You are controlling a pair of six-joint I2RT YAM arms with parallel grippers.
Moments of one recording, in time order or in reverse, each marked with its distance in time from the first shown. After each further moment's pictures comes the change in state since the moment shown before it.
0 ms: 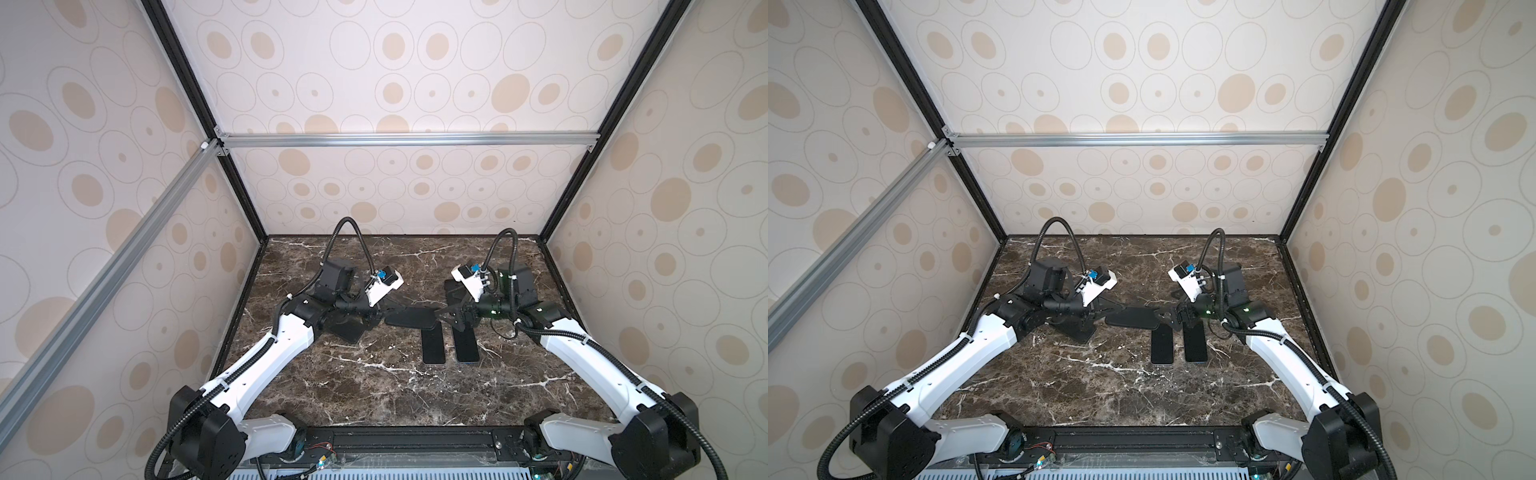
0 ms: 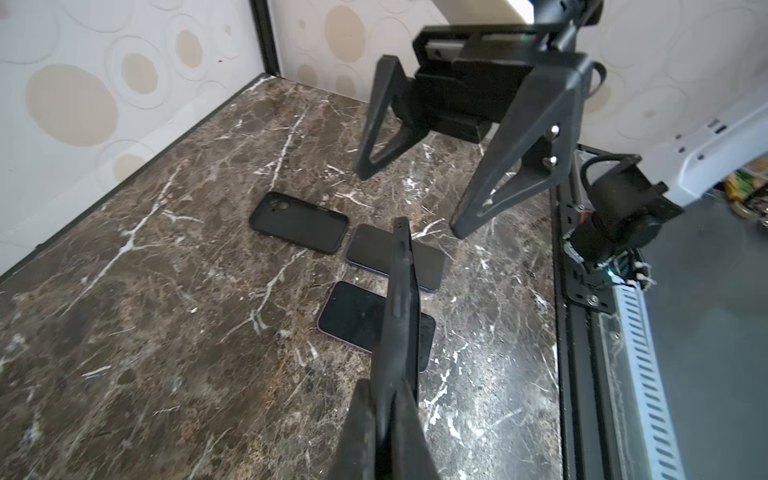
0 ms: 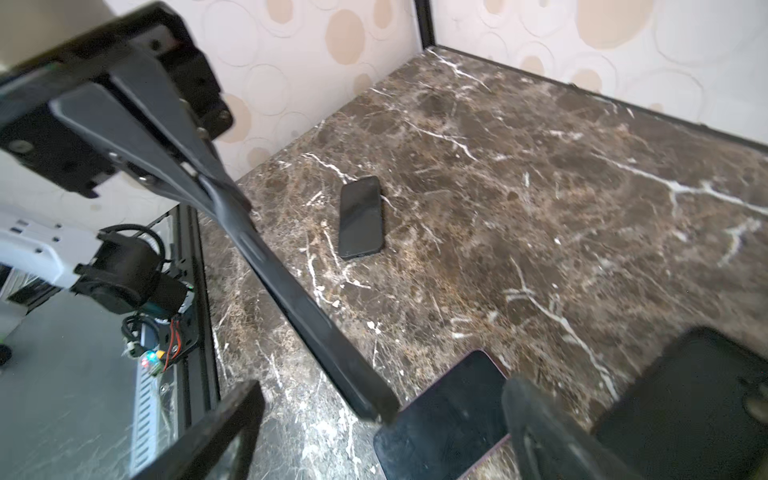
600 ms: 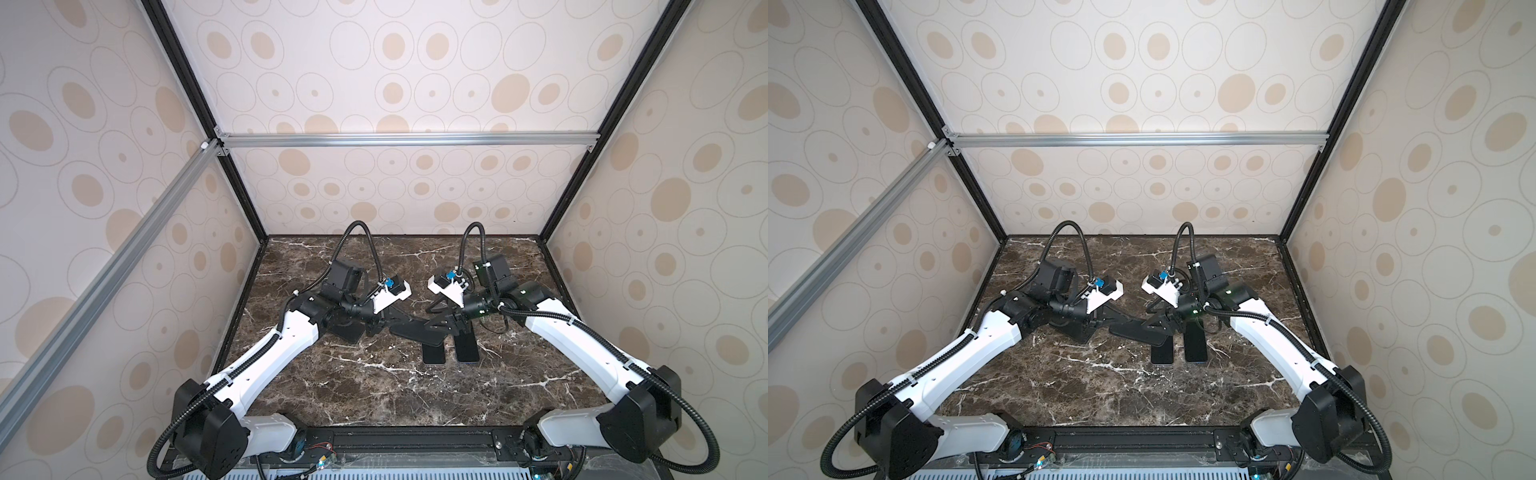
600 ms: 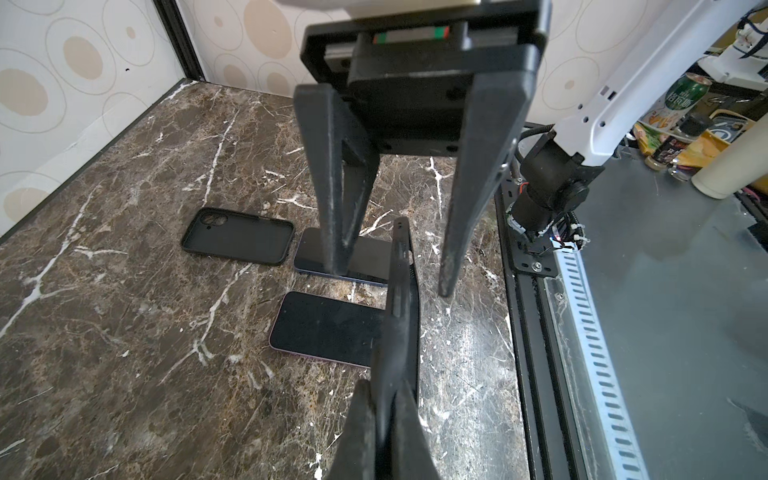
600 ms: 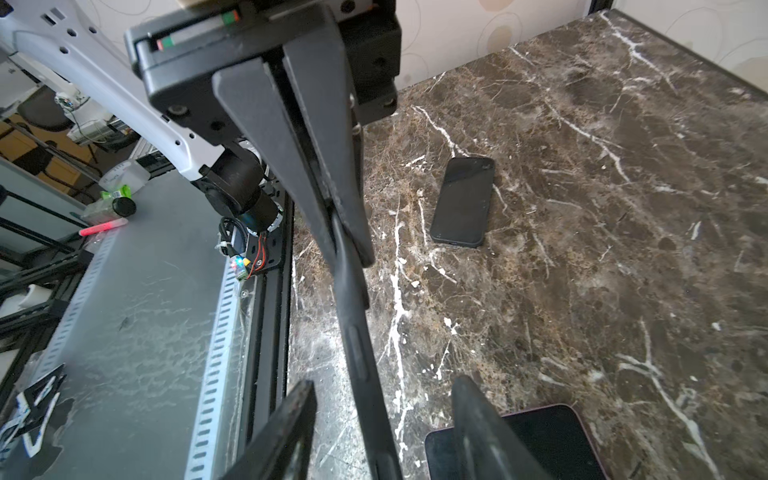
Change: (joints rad) left arm -0.027 0.021 0.027 -0.077 0.095 0.098; right arm 0.110 0.146 0.195 -0.304 -0.130 -0.269
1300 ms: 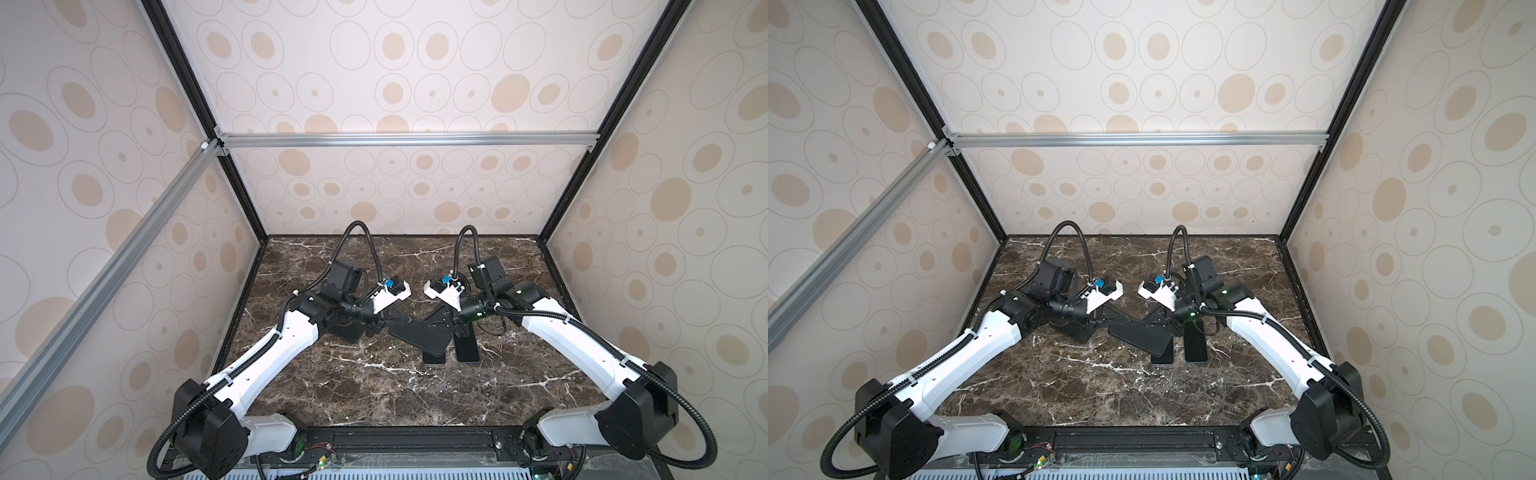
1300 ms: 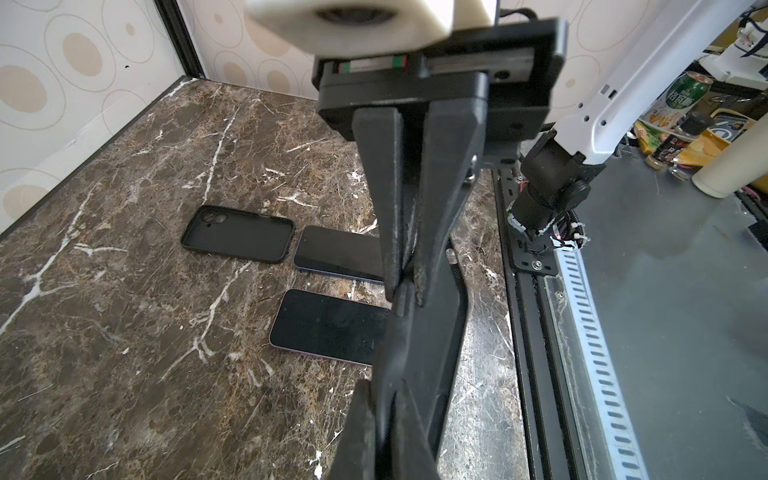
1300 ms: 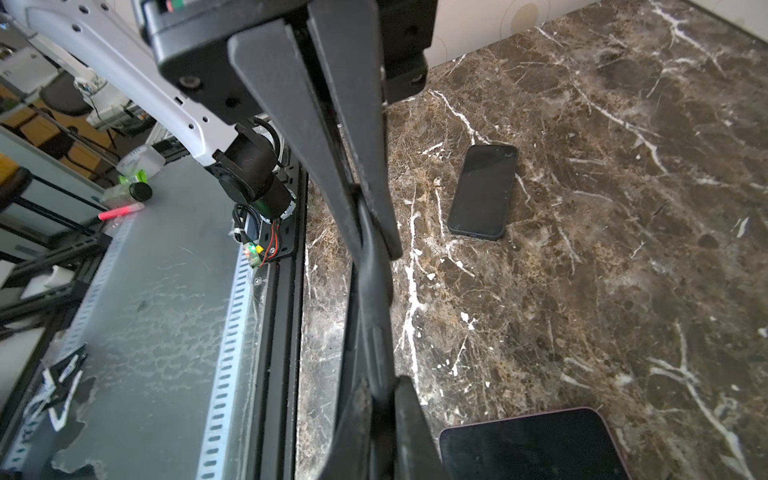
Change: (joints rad) left arm 0.001 0.000 0.000 -0.006 -0.003 0.002; right arm 0.019 0.015 0.006 -0.027 -0.002 -0.013
